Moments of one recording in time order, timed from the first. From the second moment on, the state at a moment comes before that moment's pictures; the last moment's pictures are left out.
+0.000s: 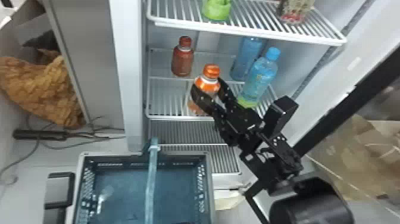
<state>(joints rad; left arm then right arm) 0.58 0.18 0.02 -2.32 1.00 1.24 -0.59 0.33 -0.20 0.06 -2.06 -0.20 0.15 0.35</state>
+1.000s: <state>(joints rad) 0.58 0.18 0.02 -2.32 1.00 1.25 -0.59 0.58 -0.21 0.00 -2.67 -0.26 0.97 0.39</state>
